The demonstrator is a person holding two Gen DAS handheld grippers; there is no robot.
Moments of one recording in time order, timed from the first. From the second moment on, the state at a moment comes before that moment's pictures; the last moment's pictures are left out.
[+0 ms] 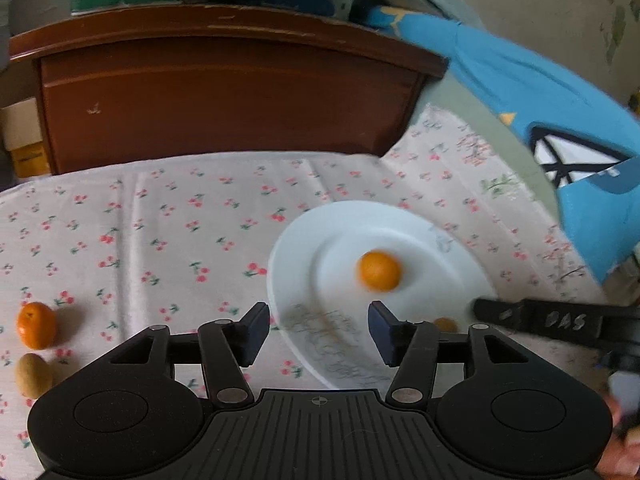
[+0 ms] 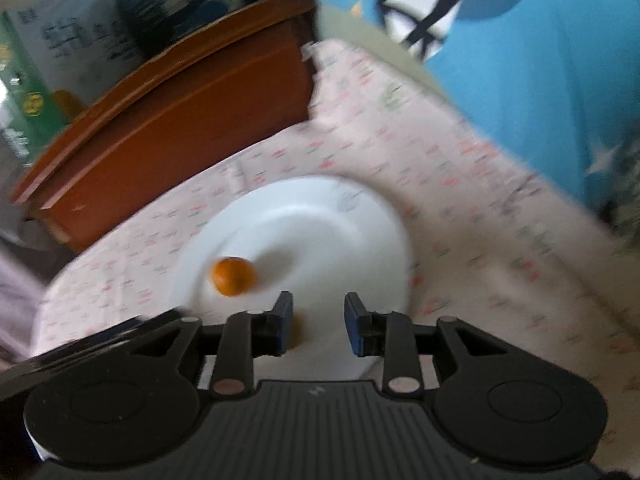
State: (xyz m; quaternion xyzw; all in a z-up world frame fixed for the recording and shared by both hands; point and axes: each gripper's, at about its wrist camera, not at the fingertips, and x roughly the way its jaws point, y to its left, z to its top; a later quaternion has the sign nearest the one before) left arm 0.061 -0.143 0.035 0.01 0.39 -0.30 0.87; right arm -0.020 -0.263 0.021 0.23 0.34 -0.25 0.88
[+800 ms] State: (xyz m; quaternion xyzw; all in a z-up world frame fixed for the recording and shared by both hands) left arm 0.067 -0.126 0.020 0.03 0.41 -0.24 0.88; right arm -0.013 -0.282 0.004 0.21 0.35 -0.31 0.86
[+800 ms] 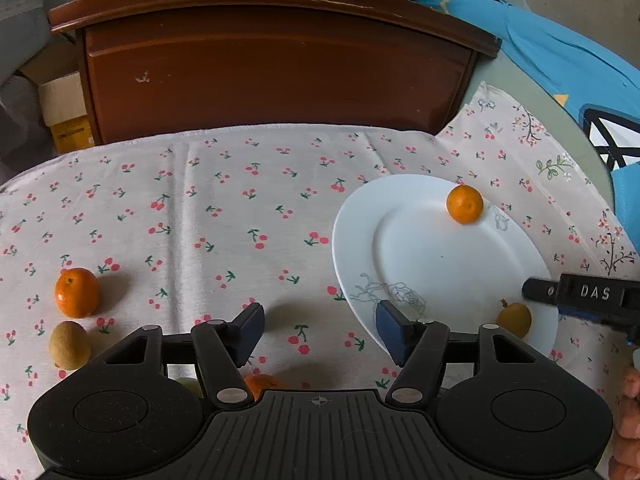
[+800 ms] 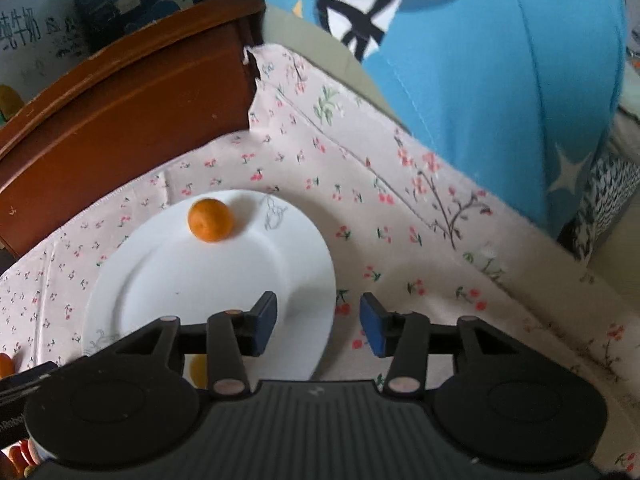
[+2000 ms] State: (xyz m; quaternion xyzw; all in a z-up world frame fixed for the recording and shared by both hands) left arm 0.049 -0.034 0.072 0.01 0.42 -0.20 0.89; right arm -0.007 -0.221 0.031 0.17 0.36 -0.18 0.90
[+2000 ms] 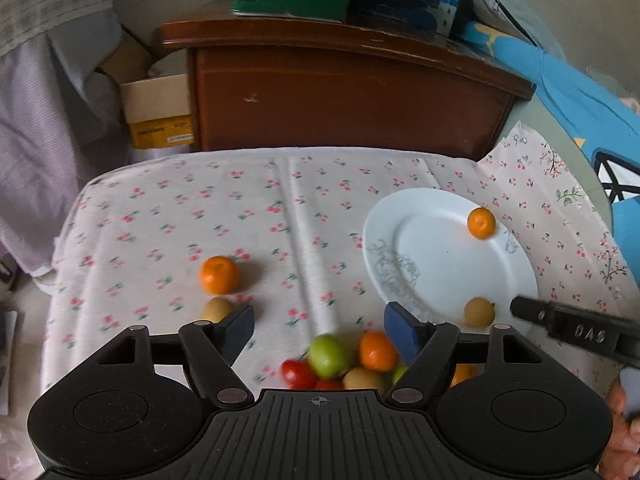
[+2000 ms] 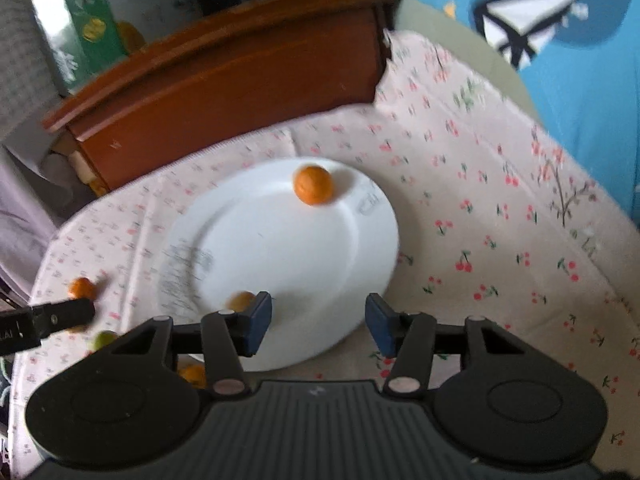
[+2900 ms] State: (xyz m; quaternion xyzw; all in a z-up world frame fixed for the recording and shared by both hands) left arm 0.032 0.047 0.065 0.05 0.39 -0.14 0.91; right arm -0.047 -0.094 0.029 0.17 0.35 -0.04 0.92
